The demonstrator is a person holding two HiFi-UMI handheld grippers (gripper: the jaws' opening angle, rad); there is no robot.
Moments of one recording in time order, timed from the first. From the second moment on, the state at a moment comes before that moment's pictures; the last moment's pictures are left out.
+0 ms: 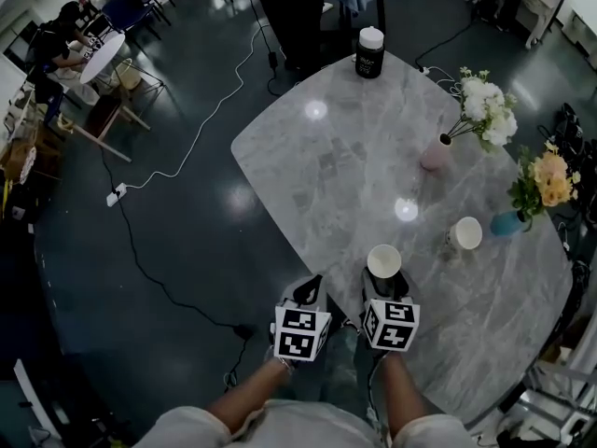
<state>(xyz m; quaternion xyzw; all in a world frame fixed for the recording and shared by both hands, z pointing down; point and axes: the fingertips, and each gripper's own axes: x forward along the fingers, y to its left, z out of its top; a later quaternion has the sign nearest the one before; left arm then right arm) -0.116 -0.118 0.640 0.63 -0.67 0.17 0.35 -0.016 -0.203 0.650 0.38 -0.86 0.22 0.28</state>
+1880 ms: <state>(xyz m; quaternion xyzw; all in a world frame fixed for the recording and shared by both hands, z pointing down) -0.089 -0.167 0.574 0.70 -0.63 0.15 0.29 0.022 -0.221 0.576 0.46 -0.84 0.20 0.23</state>
